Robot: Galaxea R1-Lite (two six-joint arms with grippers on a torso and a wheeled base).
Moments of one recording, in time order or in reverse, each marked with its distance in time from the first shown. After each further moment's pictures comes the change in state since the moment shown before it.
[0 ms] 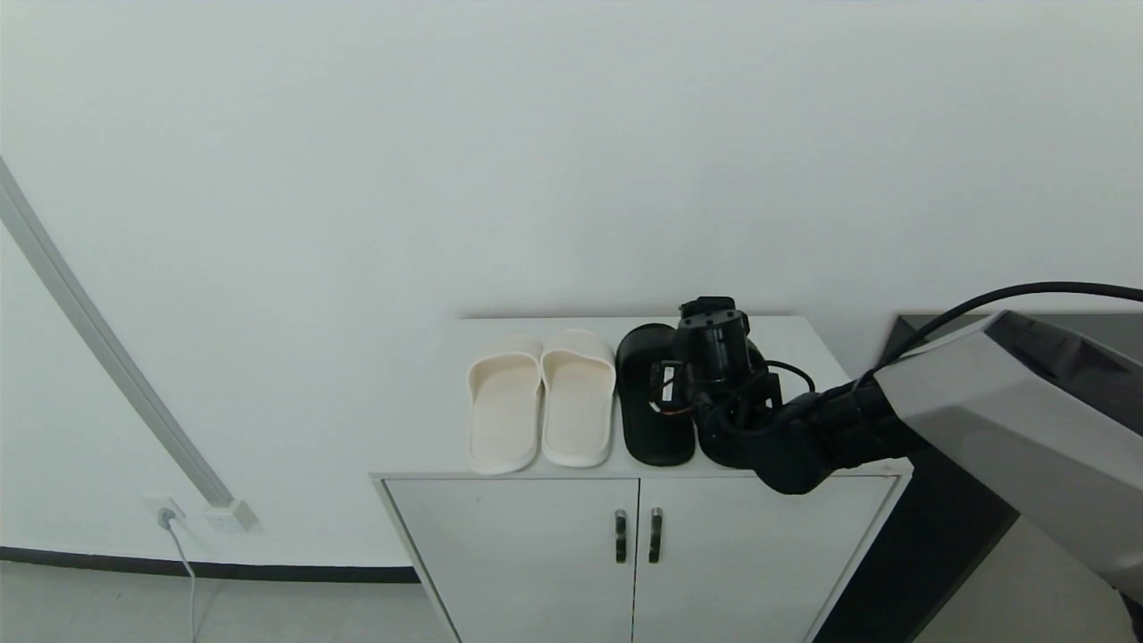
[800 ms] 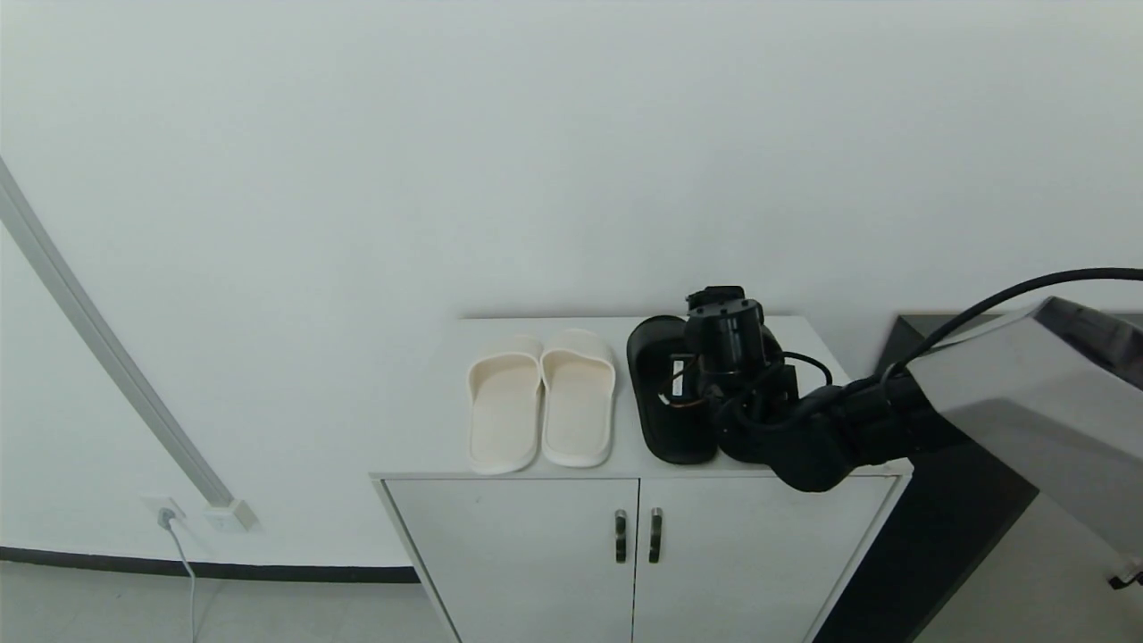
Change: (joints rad) left arm 0.000 0.000 -0.001 0.000 0.001 -0.006; right arm 0.003 -0.074 0.060 0.000 -0.026 -0.057
